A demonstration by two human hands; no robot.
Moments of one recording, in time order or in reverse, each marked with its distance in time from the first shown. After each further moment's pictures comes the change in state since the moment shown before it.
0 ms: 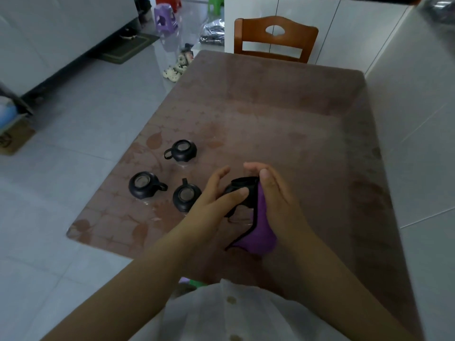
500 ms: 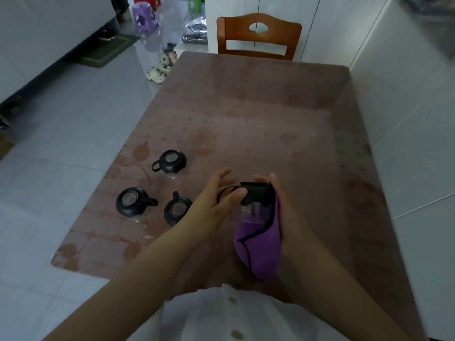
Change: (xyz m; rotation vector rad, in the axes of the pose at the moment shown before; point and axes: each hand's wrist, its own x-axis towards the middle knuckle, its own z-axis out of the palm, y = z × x) left_hand 0.040 0.011 -0.007 0.426 -0.026 0.078; right_hand 0.019 0.021 -0.017 0.631 0.187 0.447
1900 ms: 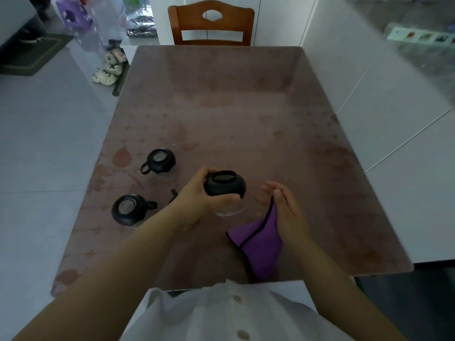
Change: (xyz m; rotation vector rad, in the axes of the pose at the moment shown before) left_hand 0.020 -0.039 -0.055 0.005 -0.315 -0.038; right_hand -0.032 0.063 0.007 -0.525 0.415 -0.319
